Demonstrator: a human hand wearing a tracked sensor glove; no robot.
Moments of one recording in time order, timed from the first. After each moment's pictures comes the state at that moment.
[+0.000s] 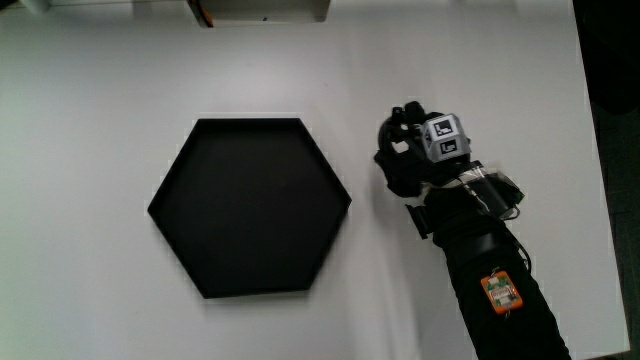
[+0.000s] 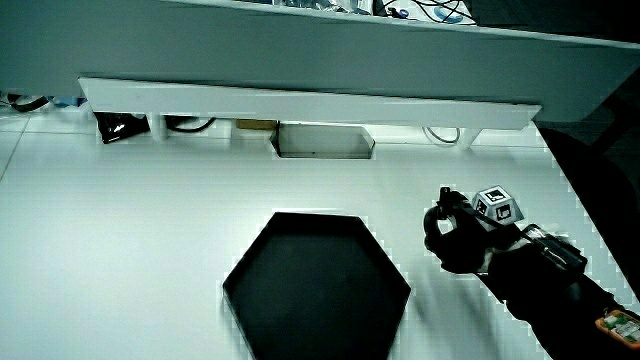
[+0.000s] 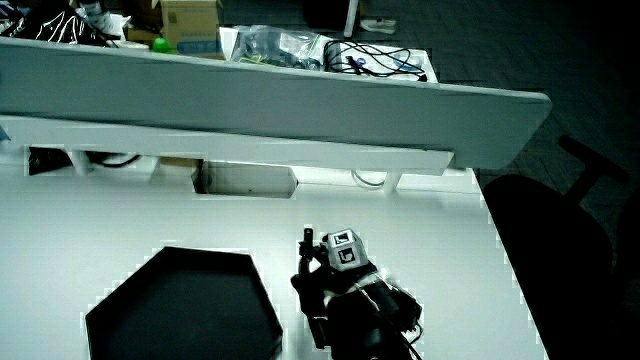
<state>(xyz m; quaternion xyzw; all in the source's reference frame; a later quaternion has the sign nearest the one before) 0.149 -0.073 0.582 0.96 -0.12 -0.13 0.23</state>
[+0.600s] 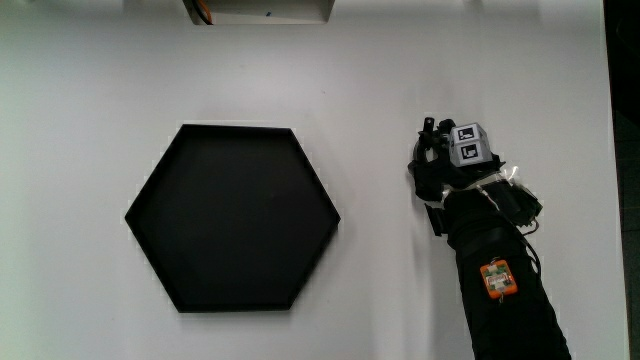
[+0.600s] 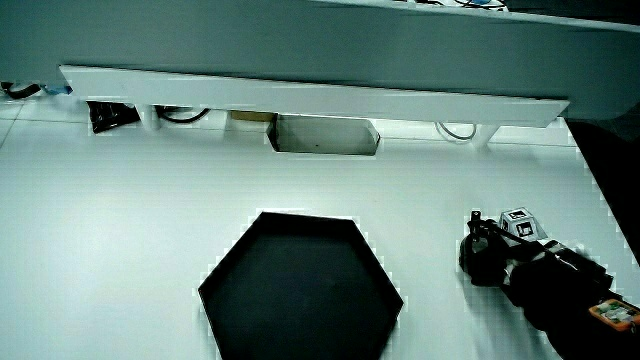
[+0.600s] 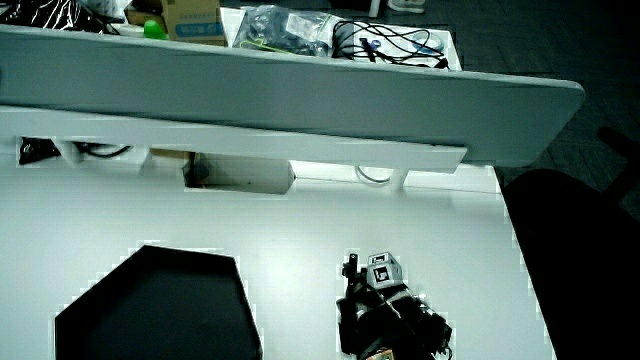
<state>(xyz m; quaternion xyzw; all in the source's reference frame) 0.193 -0.071 0.632 0.92 -0.04 -0.19 0.35</state>
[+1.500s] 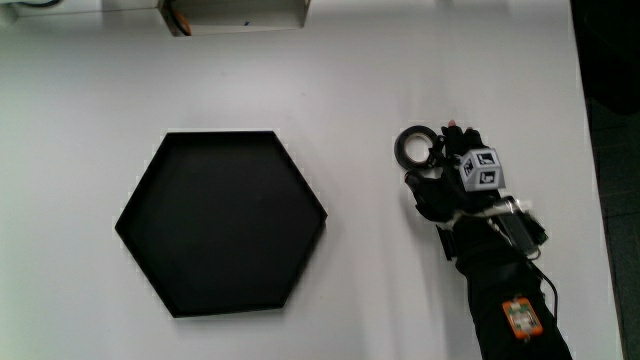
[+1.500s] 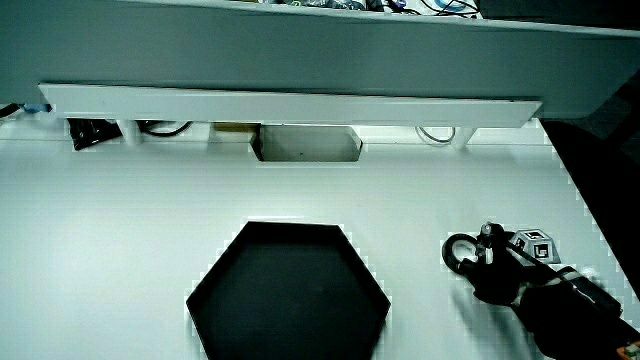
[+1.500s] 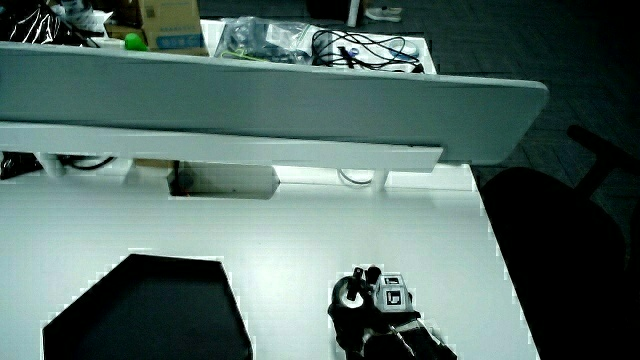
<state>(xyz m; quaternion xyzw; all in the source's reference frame) 0.224 -0.036 0.643 0.94 -0.02 -0.06 0.33</state>
